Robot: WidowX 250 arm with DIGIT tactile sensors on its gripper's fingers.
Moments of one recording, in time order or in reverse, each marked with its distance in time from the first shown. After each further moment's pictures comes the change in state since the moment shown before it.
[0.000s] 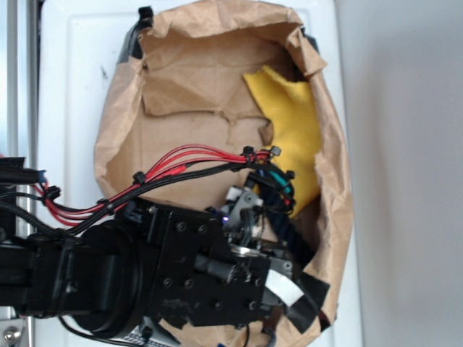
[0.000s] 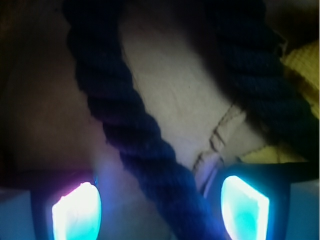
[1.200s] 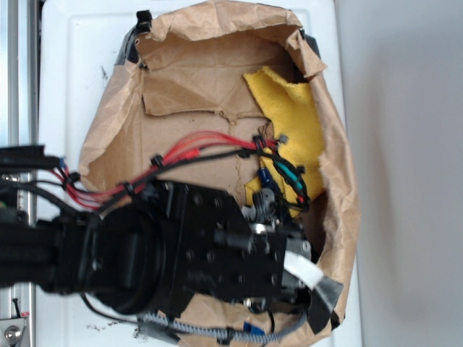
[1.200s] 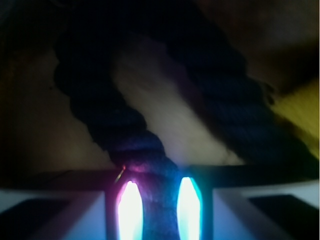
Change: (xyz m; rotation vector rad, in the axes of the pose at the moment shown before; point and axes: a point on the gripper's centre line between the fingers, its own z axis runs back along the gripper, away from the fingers) arm 0.007 0.027 0.004 -0.050 -0.079 0.157
